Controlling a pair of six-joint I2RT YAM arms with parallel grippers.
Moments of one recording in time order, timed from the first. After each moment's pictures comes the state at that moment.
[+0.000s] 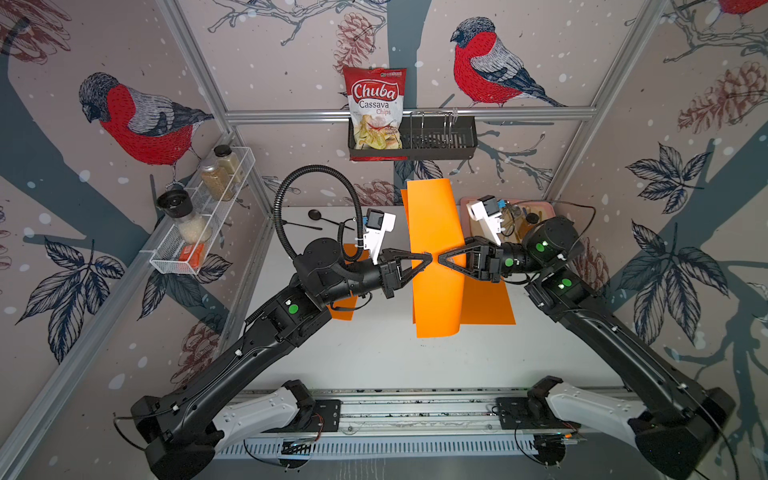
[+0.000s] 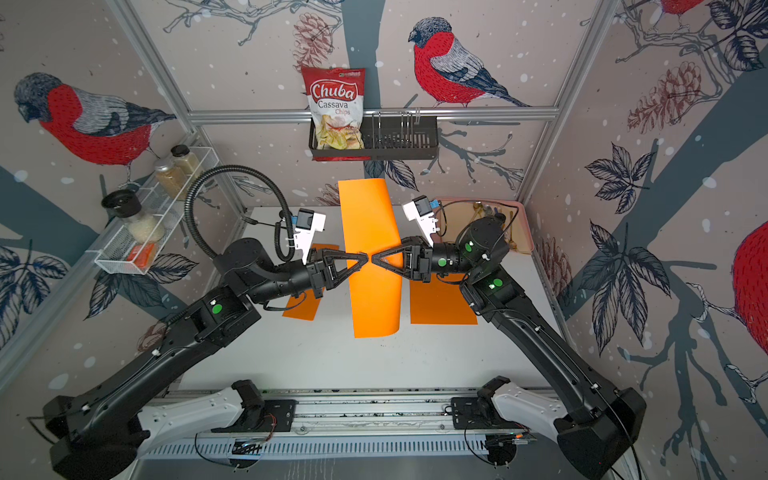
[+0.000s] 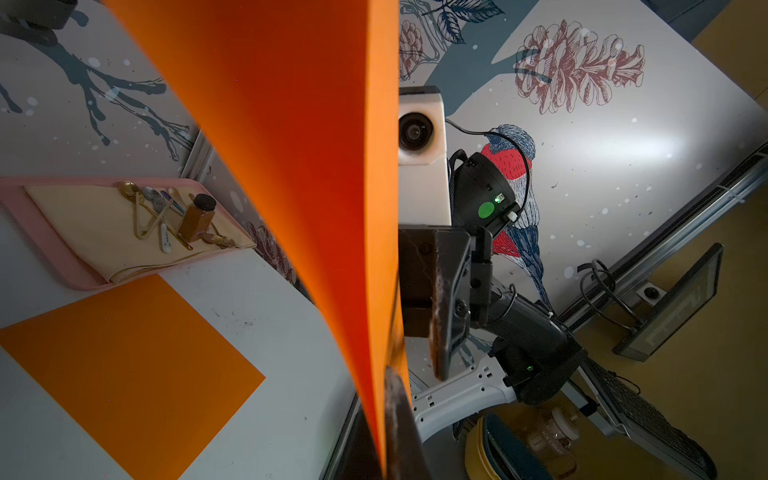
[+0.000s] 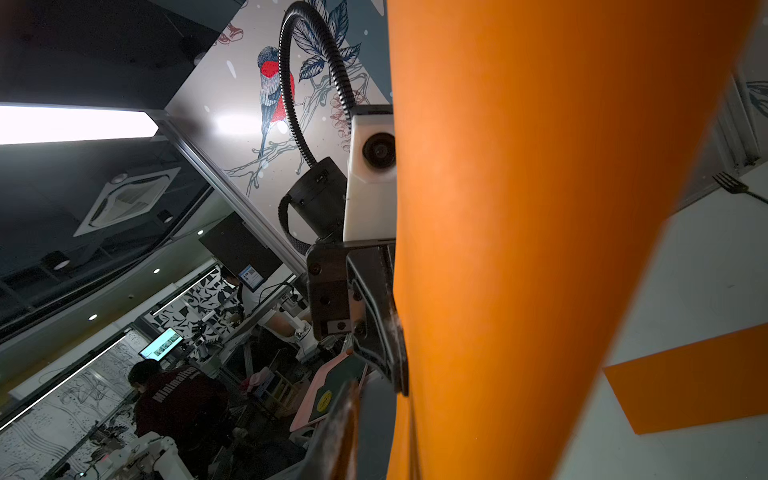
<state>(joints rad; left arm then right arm) -0.81 1.02 1.16 -0.08 0.50 -0.65 0.60 1.10 1.11 0.22 -1.08 0.83</state>
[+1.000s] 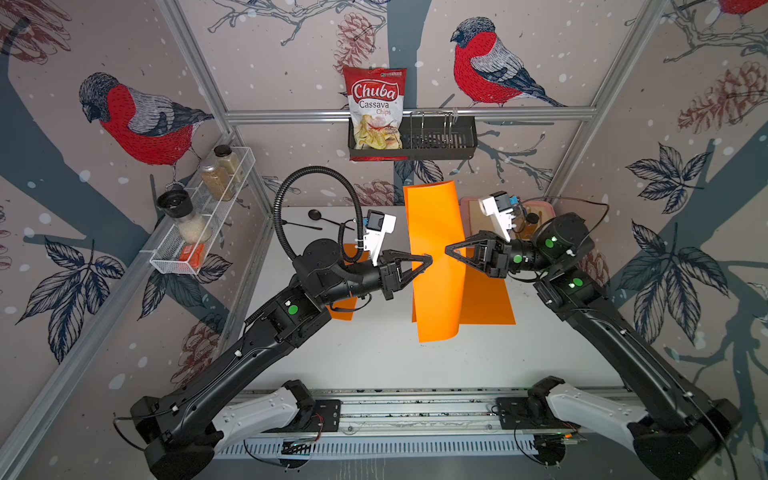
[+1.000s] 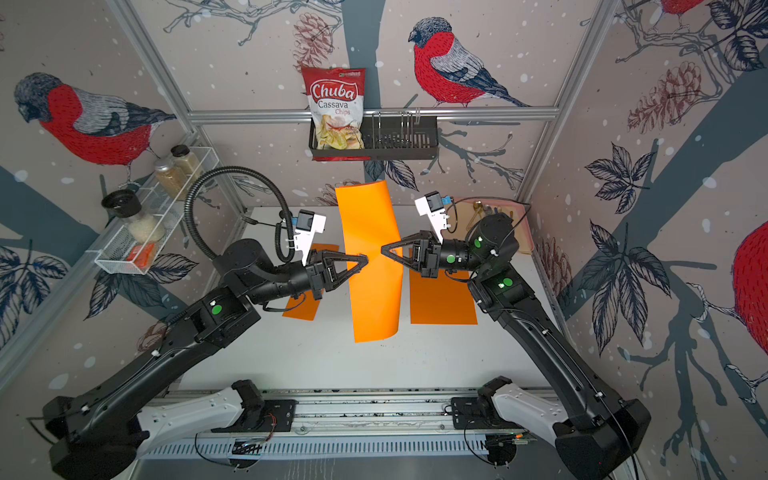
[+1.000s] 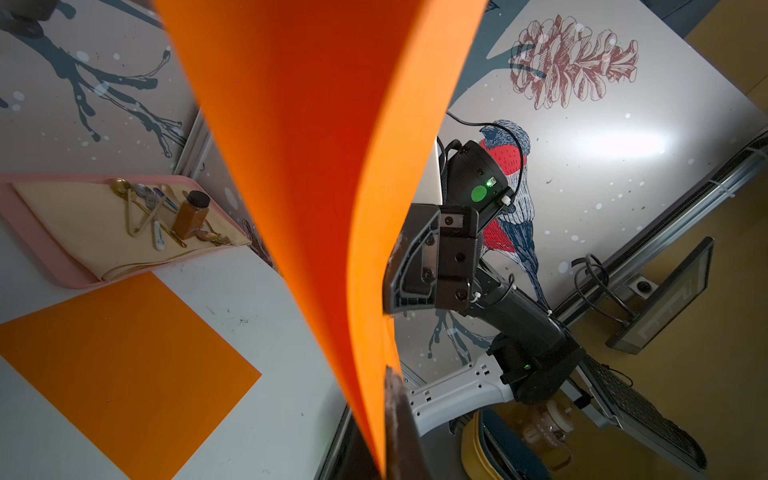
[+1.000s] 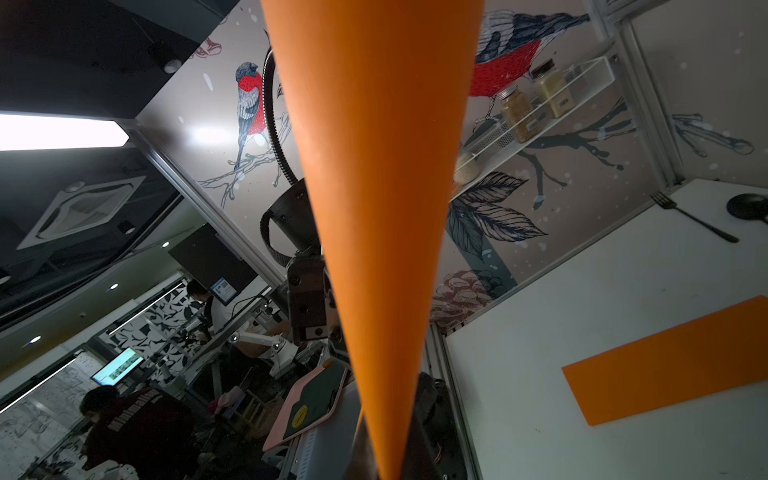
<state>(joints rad) -0.81 1.01 1.16 -0.08 0.50 -0.65 0.50 1.07 1.13 0.15 -1.07 0.78</state>
